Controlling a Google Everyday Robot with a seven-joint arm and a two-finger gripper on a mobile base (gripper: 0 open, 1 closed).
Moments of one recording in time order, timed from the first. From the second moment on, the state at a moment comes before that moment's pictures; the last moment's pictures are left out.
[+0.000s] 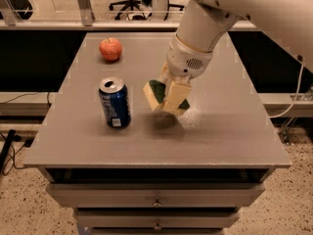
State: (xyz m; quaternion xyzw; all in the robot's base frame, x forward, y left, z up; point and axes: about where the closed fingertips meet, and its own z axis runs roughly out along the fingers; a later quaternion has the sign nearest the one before) arm 0.511 -0.044 0.885 -0.73 0.66 0.13 0.12
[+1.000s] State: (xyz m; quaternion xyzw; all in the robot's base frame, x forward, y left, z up) arm 0.532 -0.014 0.867 -0.70 0.69 0.13 0.13
